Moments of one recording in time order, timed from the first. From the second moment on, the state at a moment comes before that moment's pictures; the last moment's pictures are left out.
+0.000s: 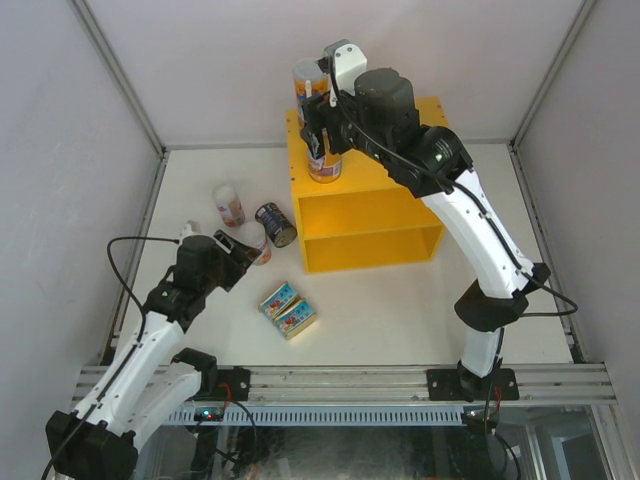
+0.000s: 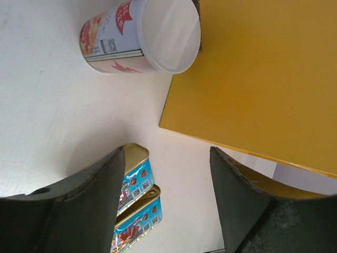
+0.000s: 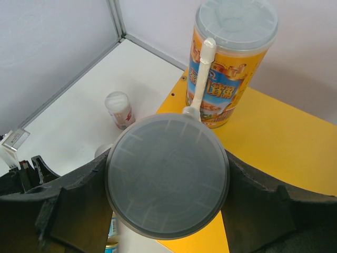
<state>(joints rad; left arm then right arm) -0.30 0.76 0.60 -0.46 -0.05 -1.06 0.81 1.84 2.51 -0.93 0.17 0.04</state>
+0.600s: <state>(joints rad) -0.29 0.79 0.60 -0.45 -0.05 -1.06 0.81 1.87 2.51 -0.87 0.18 0.04</state>
